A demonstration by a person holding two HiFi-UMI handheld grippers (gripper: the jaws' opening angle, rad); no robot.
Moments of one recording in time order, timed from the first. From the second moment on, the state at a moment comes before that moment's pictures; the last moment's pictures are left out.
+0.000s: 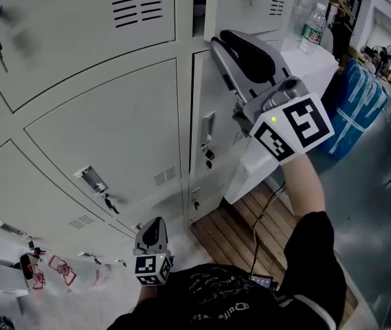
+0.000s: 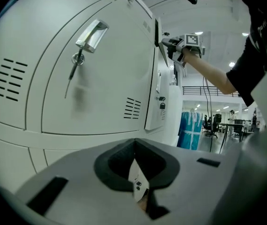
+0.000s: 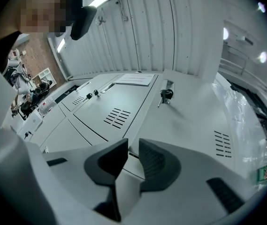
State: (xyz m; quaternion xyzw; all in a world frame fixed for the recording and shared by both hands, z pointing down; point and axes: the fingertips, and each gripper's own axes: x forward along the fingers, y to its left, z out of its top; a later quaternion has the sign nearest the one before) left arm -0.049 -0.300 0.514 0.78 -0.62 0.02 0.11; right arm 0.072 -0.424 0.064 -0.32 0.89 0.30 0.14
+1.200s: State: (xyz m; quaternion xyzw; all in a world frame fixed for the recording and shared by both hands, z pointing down) left arm -0.068 -0.307 0.506 0.77 -0.63 0.02 0.10; right arm 0.050 -0.458 0.067 -0.28 0.92 0.22 0.13
